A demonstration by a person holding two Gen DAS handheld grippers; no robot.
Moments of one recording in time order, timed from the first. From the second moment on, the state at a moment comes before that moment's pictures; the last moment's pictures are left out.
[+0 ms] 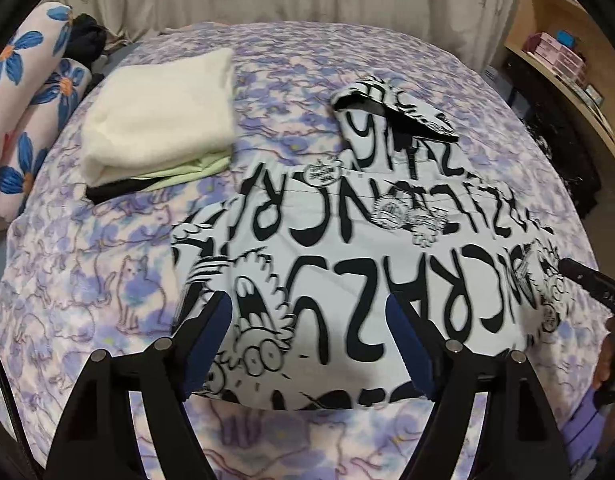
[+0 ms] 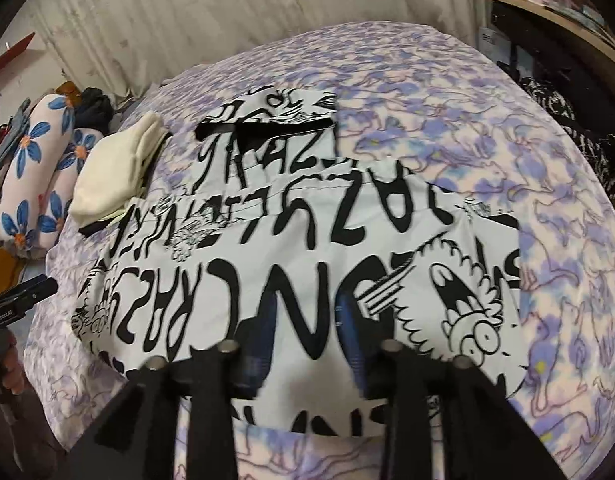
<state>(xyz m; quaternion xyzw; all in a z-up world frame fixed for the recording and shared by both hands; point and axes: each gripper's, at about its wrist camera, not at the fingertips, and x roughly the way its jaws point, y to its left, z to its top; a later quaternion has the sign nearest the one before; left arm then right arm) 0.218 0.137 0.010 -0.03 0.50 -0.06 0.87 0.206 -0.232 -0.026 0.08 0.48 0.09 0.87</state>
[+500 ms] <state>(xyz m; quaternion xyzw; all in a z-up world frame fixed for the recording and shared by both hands) 0.327 0.083 -0.022 -0.01 0.54 -0.11 0.84 0.294 -0.213 -0.075 0.08 0.54 0.10 0.83</state>
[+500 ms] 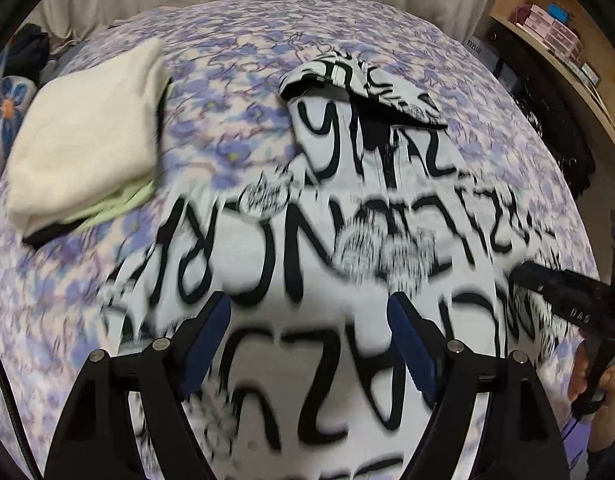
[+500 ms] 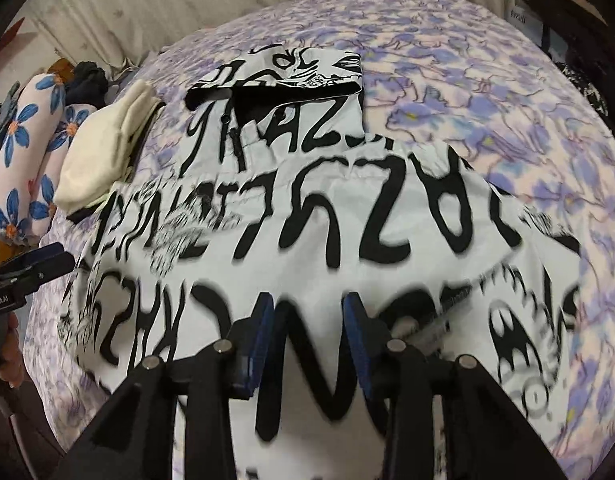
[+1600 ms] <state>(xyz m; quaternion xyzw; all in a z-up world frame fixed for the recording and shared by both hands) 0.613 0.041 -0.125 -0.11 0.58 -0.13 0.80 0.576 -0.250 -0.139 0.21 0.52 0.10 0.82</state>
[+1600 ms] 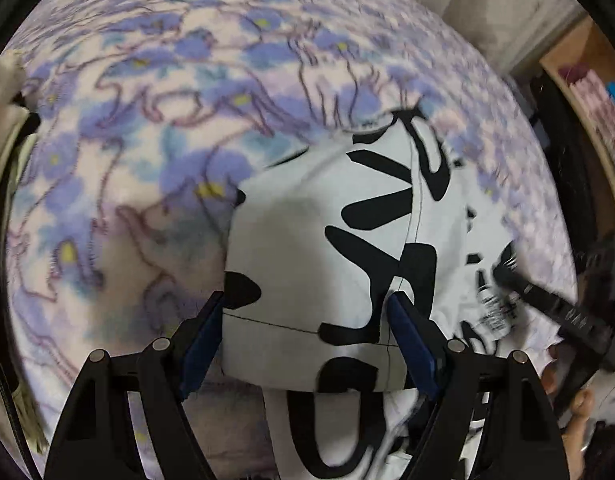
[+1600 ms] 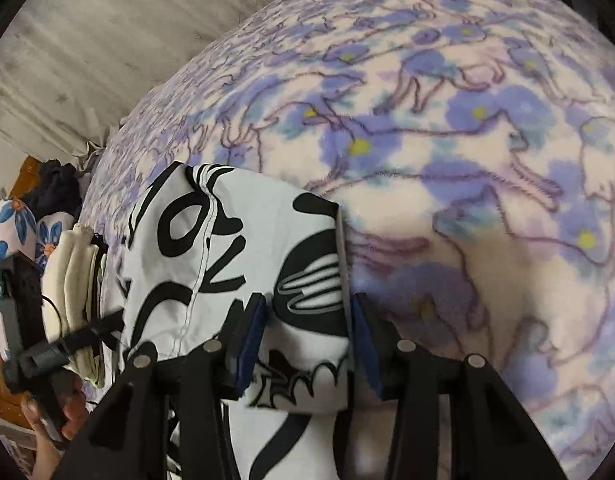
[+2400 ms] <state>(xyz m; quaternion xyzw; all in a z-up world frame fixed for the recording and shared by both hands) 0.482 0.035 -0.009 0.00 0.44 -0.13 0.89 0.460 -0.223 -0.020 0.10 0.40 0.18 0.90</state>
